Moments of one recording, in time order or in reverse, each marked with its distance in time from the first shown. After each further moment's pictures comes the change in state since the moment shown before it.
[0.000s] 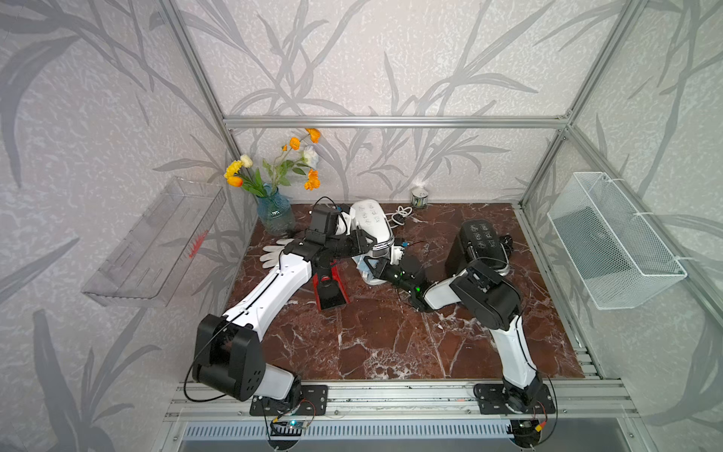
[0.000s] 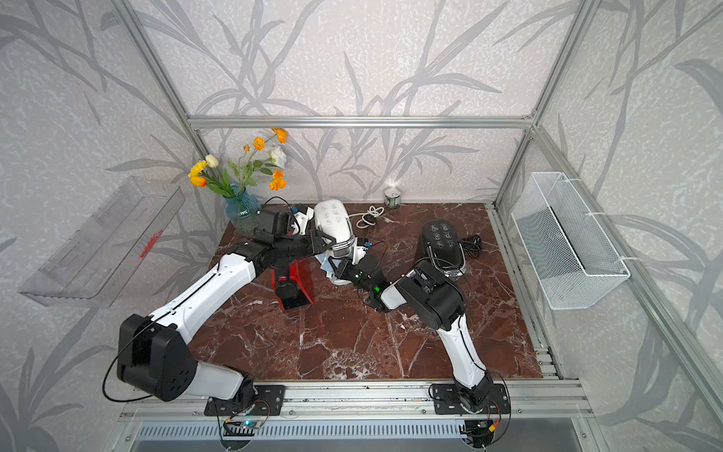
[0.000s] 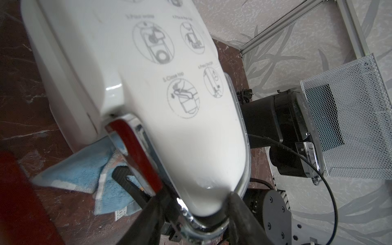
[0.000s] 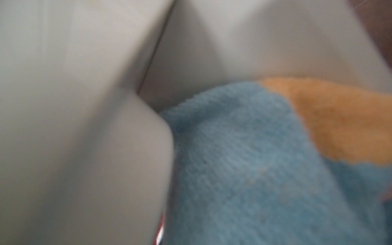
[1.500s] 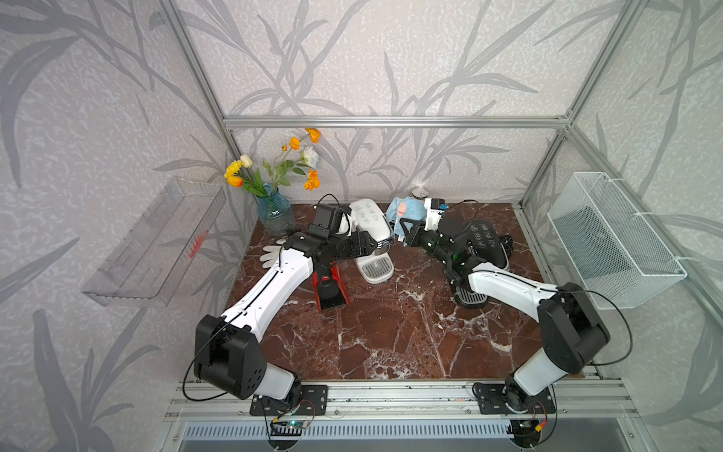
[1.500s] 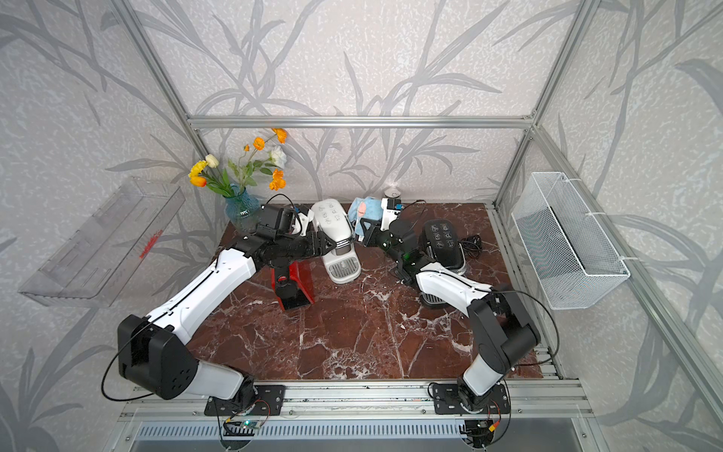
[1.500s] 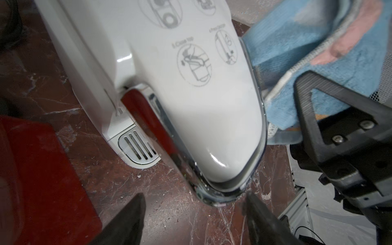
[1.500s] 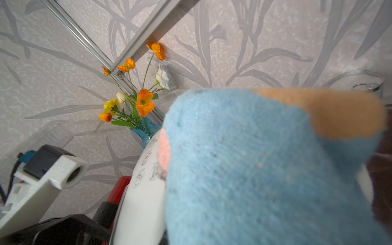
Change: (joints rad) left arm -0.018 0.000 0.123 -0.246 -0.090 0.045; right arm -0.175 -0.576 0.046 -0.635 0.078 -0.386
